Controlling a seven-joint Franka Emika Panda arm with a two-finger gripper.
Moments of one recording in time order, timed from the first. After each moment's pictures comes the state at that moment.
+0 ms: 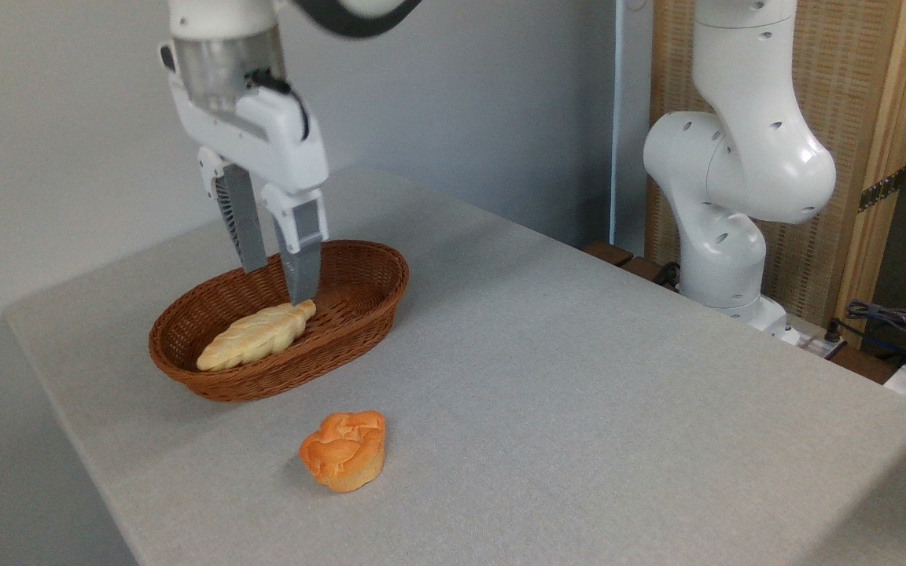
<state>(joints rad) -0.01 0.05 -0.19 -1.63 -0.04 1.77 0.51</state>
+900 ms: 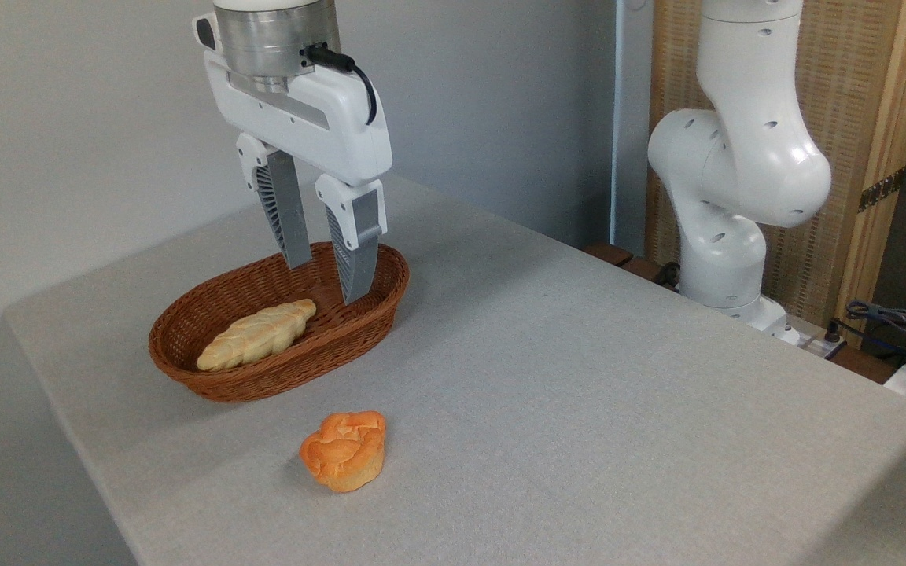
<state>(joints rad) -0.15 0.00 0.07 -1.63 -0.09 1.67 0.62</state>
